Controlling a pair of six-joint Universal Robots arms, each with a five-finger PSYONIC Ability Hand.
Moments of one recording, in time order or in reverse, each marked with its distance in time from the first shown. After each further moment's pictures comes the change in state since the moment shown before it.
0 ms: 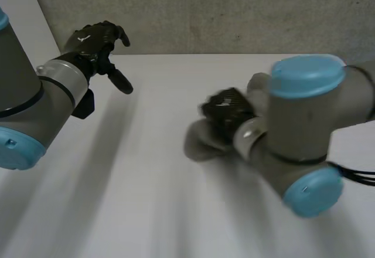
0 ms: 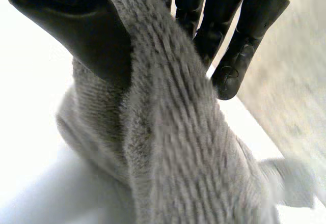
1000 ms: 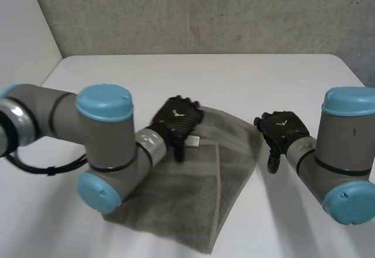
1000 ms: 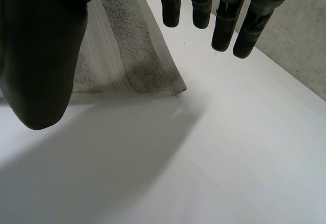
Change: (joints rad) left arm -0.247 -0.369 0.027 0.112 0.160 0.466; right arm -0.294 -0.039 0.327 -0.153 0.013 0.086; left_hand 0.000 0.000 0.000 0.000 0.000; right_hand -1.053 -1.044 -1.072 -1.076 -1.080
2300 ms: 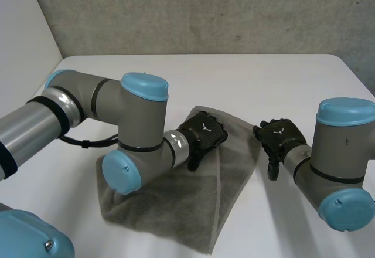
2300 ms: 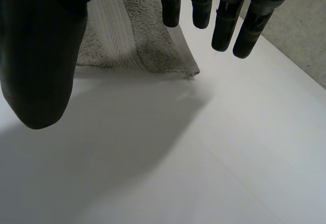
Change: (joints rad) left arm -0.055 -0.252 0.443 -0.401 0.091 0.221; right arm 0.003 0.034 0.031 -0.038 0.001 -0.044; left_hand 0.119 0.145 0.144 0.137 0.125; right_hand 0.000 0.000 0.000 0.000 0.000
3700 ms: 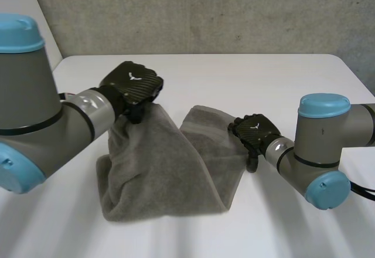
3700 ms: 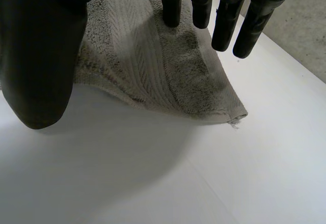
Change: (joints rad) left arm 0.234 0.587 -0.505 0.142 -0.040 -0.094; right arm 0.012 0.185 -0.204 0.009 -0.185 -0.039; left_hand 0.883 0.923 0.913 0.970 0.892; right_hand 0.000 0.000 0.000 0.000 0.000
